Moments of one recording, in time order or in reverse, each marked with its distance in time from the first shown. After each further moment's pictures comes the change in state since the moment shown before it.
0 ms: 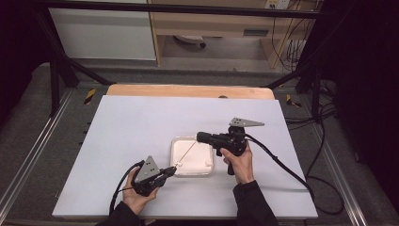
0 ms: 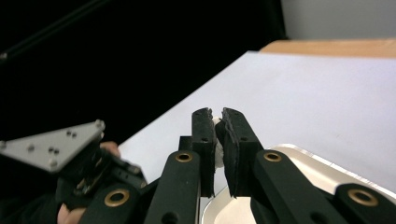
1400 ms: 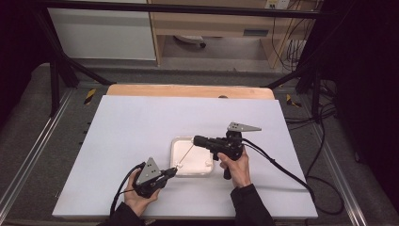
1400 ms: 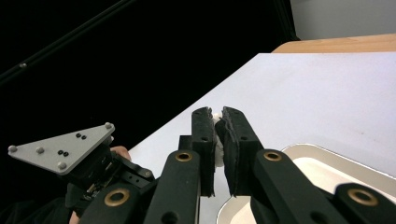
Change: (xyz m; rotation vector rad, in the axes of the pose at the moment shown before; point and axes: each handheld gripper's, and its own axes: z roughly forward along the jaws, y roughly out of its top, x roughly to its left) left arm -0.006 0.000 0.002 -0.038 0.008 -0.017; right arm 0.003 -0.016 0.009 -0.010 0.057 0.033
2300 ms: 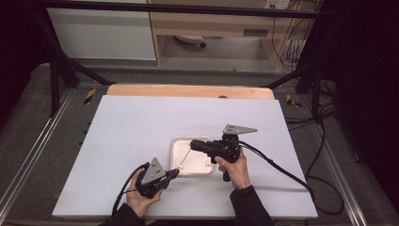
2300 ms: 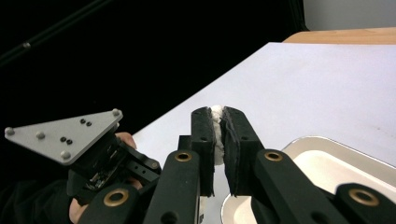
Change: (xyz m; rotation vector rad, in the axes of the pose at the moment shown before) left arm -0.005 0.006 0.006 0.061 0.005 0.009; right arm 0.005 -0.004 0.005 0.060 0.020 -0.053
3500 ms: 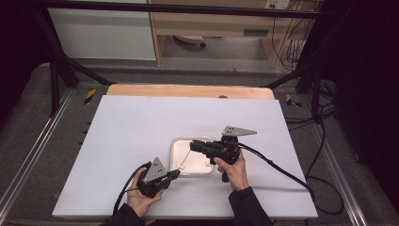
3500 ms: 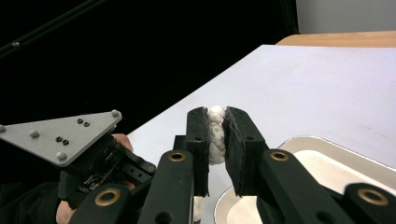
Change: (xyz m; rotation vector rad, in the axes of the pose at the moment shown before) left arm -0.001 -0.002 0.005 0.036 -0.019 0.001; right arm 0.001 -0.007 0.003 -0.021 -0.025 -0.011
